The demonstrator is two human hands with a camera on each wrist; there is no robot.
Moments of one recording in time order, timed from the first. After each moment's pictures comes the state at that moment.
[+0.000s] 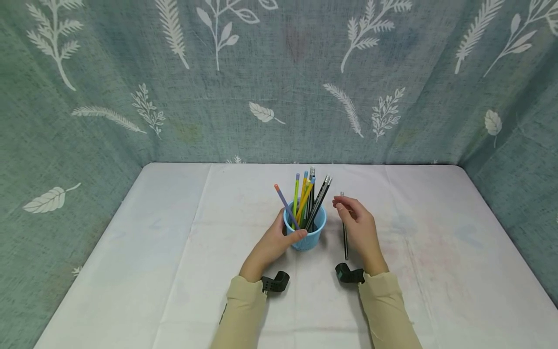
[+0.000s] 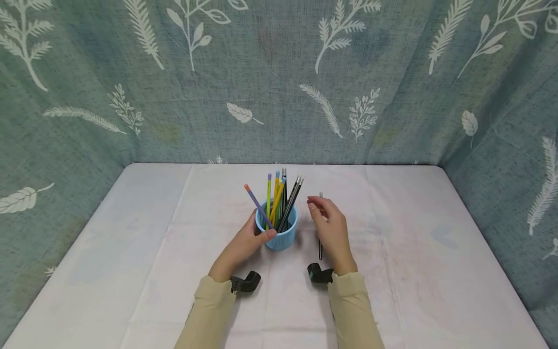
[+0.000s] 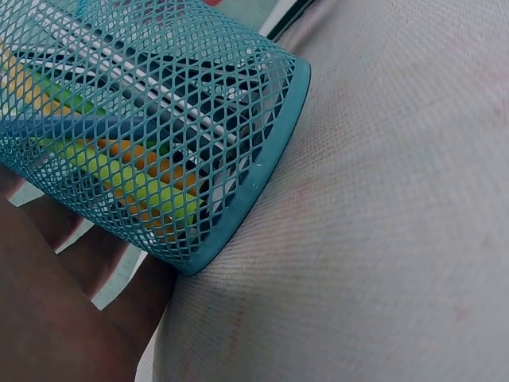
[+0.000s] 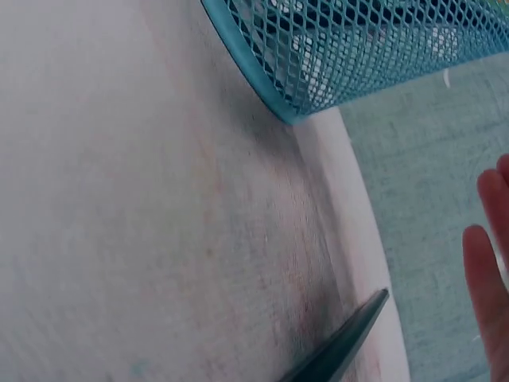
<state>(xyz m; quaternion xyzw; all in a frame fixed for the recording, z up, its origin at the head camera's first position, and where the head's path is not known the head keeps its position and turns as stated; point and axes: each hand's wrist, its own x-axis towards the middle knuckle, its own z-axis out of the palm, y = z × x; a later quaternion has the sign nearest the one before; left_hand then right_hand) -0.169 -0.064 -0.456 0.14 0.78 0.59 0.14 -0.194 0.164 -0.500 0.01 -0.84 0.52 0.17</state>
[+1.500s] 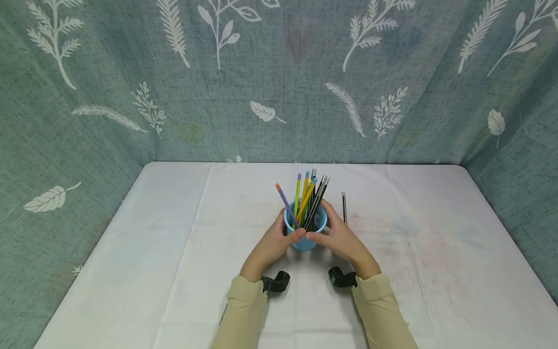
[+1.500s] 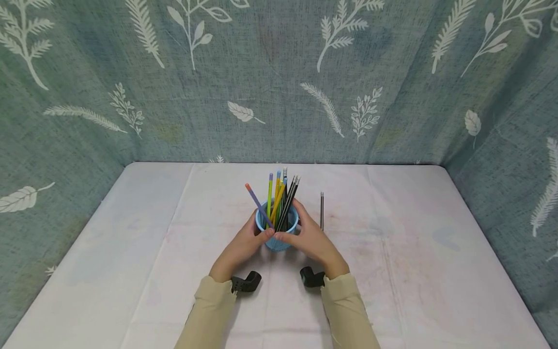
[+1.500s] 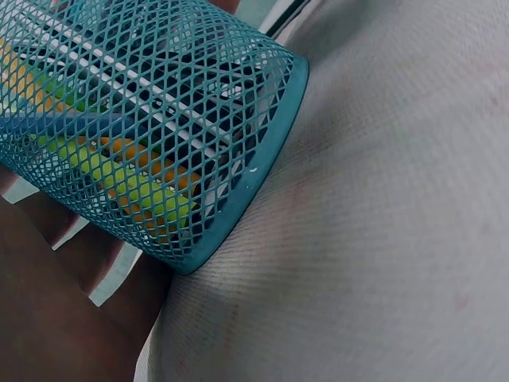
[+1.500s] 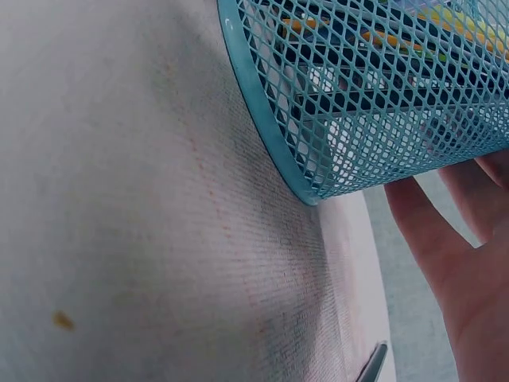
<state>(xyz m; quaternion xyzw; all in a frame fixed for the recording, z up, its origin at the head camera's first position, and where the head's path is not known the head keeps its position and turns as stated) -0.159 -0.066 -0.432 0.17 0.77 0.59 0.15 -0.160 0.127 -0.445 0.13 -0.82 0.56 -0.09</state>
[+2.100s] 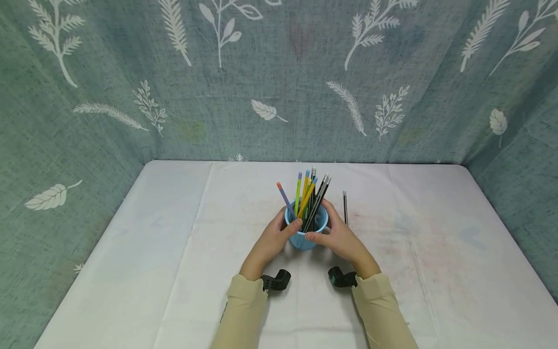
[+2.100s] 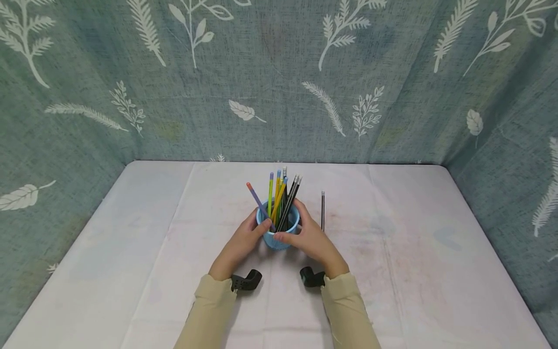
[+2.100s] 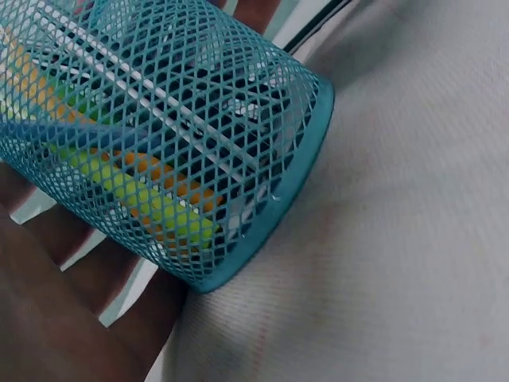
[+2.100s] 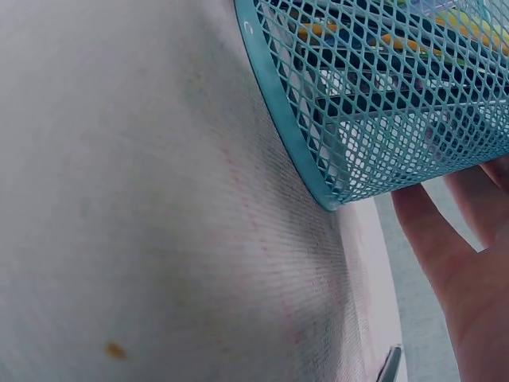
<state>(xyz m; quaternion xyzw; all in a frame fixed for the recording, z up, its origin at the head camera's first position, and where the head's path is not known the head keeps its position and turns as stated) -0.174 -0.066 -0.461 0.15 0.76 0.62 0.11 -0.162 0.125 -0.450 0.13 -0.79 0.58 -0.11</state>
